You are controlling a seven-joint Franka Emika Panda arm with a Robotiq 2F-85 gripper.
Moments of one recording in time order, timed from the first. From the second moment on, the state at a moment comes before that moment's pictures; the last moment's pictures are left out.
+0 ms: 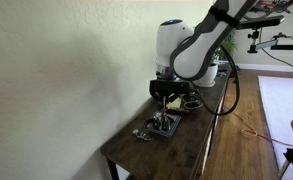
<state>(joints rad) 0.19 0.44 -0.23 -2.09 -0.15 2.72 1.21</state>
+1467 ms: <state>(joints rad) 0.22 0.46 -0.16 -2.06 -0.11 2.73 1.20</state>
